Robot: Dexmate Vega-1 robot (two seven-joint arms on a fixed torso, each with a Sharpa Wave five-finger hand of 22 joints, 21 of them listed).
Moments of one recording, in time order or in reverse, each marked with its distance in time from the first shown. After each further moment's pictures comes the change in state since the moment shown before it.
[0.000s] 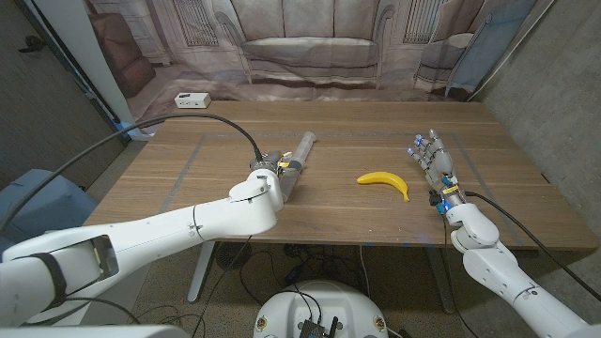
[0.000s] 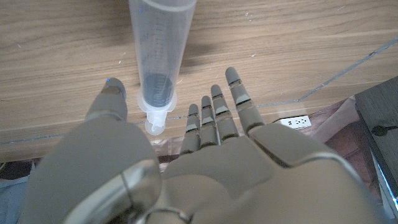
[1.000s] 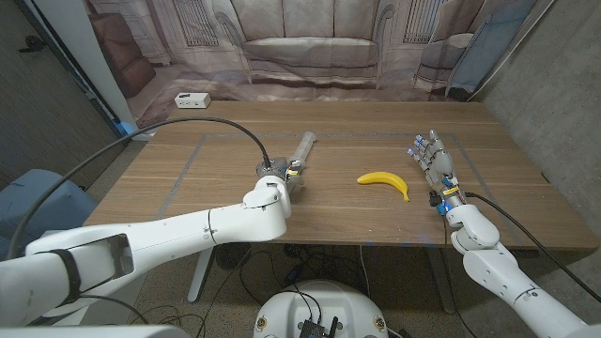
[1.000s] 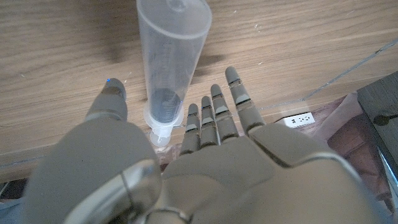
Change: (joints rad) left arm -0.016 -0.063 0.080 0.088 0.104 0.012 -0.035; left_hand -0.006 0.006 0.001 0.007 0.000 0.012 -0.014 0.000 0.000 0.013 -0.023 0.000 0.000 0.005 -0.005 0.000 0.000 0.003 -0.003 0.000 0.000; right arm -0.005 0.004 0.001 0.001 0.004 0.009 0.005; right_hand 0.000 0.000 0.000 0.000 0.000 0.006 -0.006 0.000 0.000 0.016 -0.002 0.000 0.000 0.011 0.000 0.000 0.000 0.006 0.006 0.000 0.000
